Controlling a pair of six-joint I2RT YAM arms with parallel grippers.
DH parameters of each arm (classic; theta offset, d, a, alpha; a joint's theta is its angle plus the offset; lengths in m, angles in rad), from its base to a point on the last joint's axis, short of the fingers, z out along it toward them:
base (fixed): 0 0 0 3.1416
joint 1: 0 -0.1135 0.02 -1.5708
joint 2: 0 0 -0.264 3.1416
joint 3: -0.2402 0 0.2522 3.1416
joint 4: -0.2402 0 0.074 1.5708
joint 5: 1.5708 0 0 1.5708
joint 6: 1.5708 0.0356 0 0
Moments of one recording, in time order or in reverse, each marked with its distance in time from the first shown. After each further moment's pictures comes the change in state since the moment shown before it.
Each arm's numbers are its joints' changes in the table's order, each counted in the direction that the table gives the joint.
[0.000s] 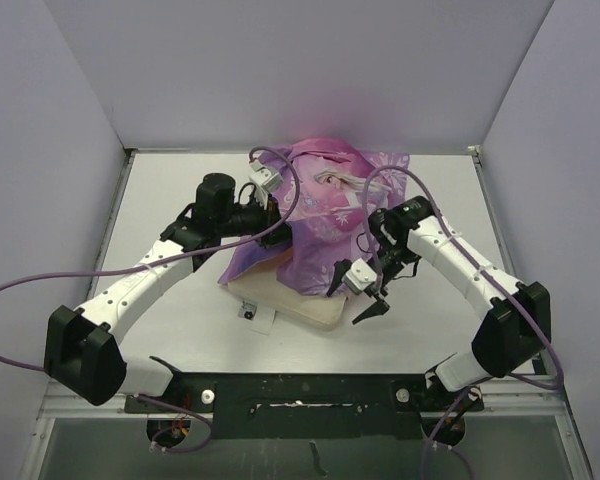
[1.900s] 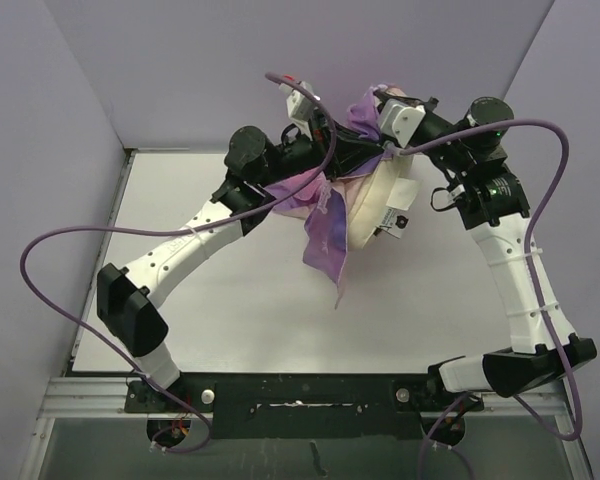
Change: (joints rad) left arm 0.231 -0.339 -0.578 0.675 -0.047 -0.370; right arm 0.176 0.143 -0.377 1.391 0.451 1.078
